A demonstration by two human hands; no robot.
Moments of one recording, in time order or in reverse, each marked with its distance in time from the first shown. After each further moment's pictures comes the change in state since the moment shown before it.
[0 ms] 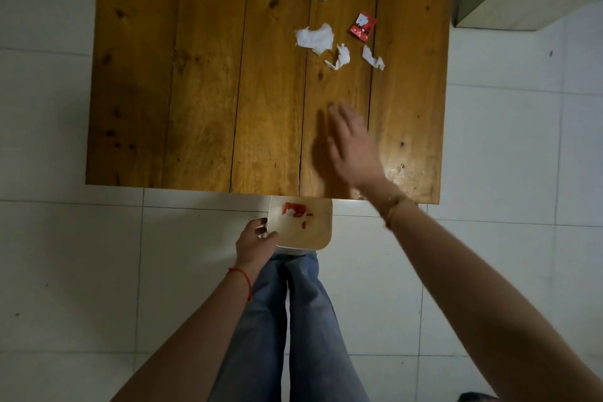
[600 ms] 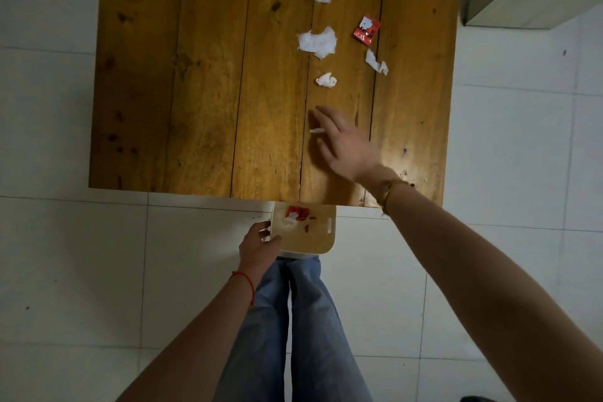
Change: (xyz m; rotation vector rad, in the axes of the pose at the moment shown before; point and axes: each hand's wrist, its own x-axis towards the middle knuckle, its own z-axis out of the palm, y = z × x) left_hand -0.005 0.009 0.003 0.025 -0.013 -0.003; right_hand 0.032 0.006 -0.002 -0.032 -0.129 -0.208
